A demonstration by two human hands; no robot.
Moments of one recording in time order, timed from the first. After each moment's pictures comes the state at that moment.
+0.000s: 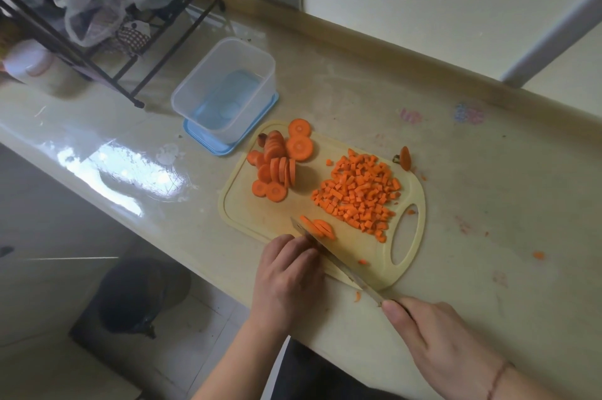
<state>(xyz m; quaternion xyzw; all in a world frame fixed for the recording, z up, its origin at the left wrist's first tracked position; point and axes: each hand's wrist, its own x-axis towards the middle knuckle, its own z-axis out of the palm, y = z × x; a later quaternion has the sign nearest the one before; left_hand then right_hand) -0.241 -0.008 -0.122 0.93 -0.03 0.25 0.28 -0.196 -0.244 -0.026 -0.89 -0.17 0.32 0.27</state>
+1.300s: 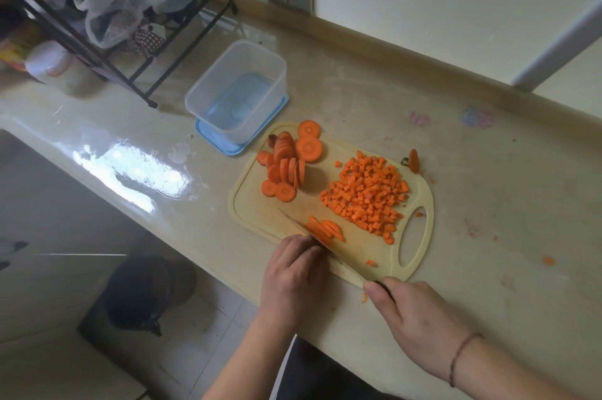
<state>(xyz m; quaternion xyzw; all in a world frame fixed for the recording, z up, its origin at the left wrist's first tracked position) -0.241 -0.008 -0.123 0.91 0.01 0.26 0.31 -0.184 -0.213 -0.033 -0.89 -0.21 0.30 0.26</state>
